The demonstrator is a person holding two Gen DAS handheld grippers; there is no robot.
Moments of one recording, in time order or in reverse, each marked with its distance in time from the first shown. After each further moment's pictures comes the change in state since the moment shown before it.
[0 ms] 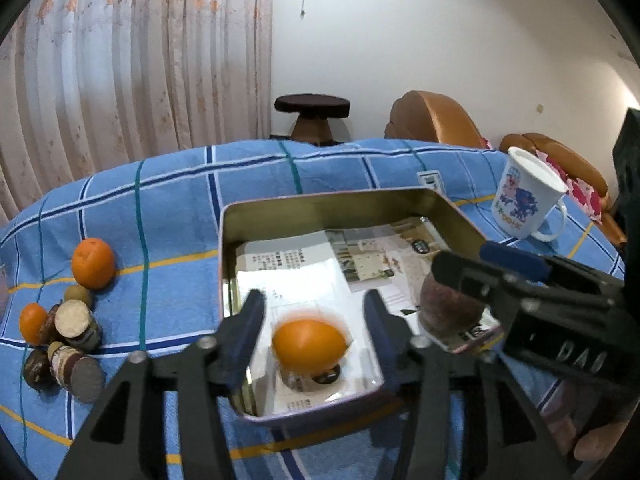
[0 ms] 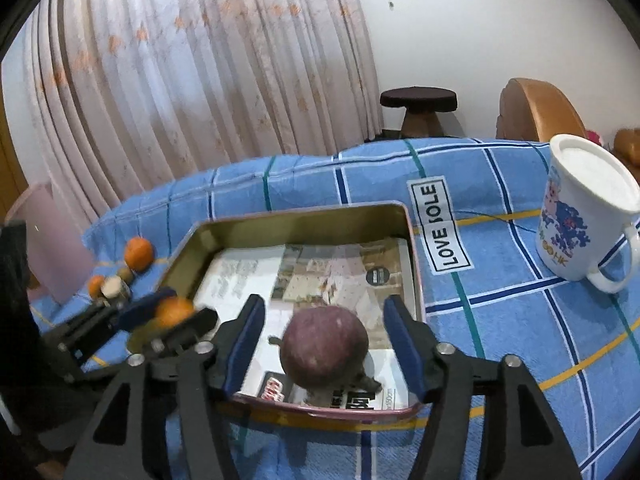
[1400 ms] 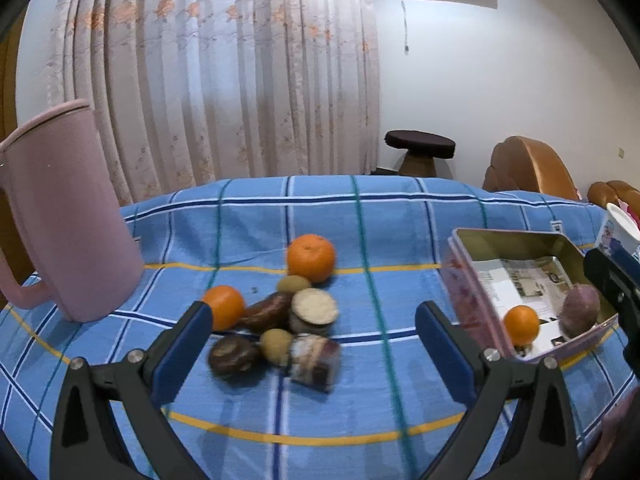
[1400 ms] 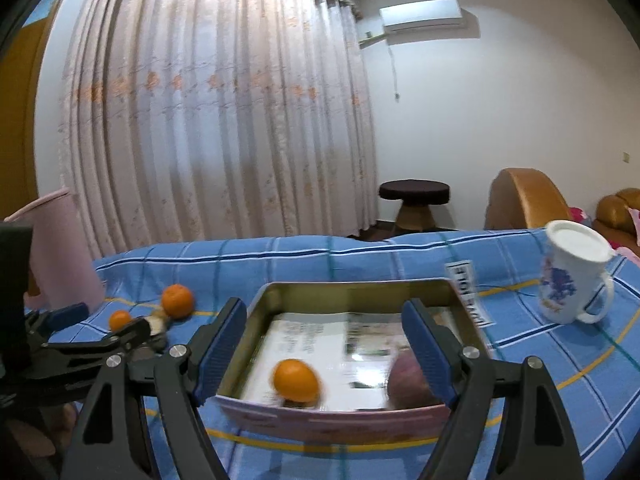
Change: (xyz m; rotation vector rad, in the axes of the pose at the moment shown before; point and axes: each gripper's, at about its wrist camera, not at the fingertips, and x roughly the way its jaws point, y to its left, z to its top) left arm -0.060 0.125 -0.028 -0.149 -0.120 0.354; right arm -0.034 0.094 -0.024 -0.128 -0.334 -0.070
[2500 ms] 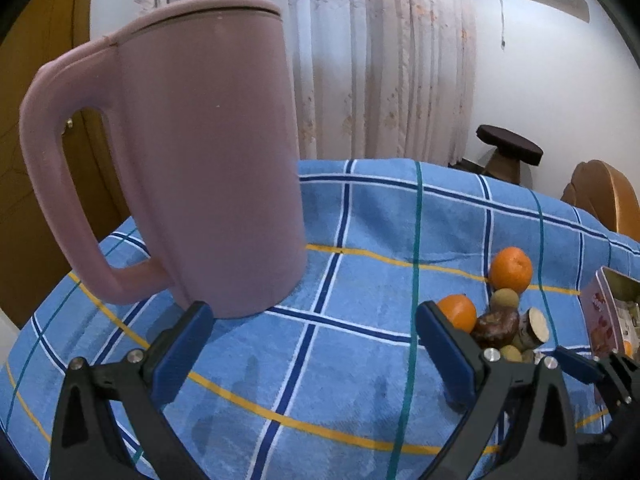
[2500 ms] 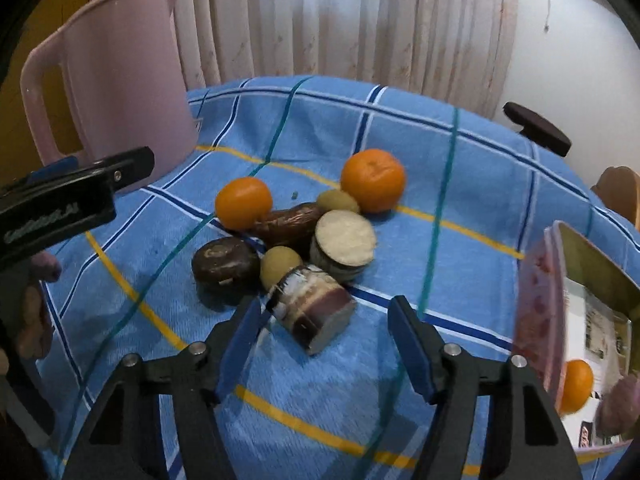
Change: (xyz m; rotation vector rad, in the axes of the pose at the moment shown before) left arm 0.026 0.141 0.009 -0.166 0.121 0.238; right arm 0.116 0.179 -0.039 -0.312 0.532 0.277
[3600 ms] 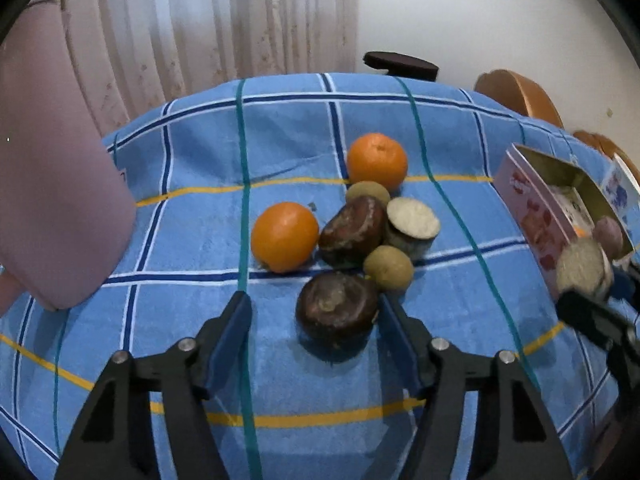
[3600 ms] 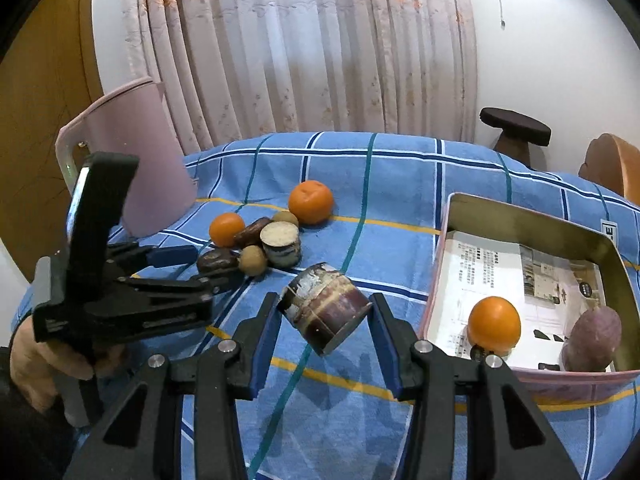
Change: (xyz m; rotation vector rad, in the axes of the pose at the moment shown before) left arm 0.022 -0.079 -0.027 0.264 0.199 -0.324; right arm -0.081 -0.055 -0.047 0.153 -0.192 0.045
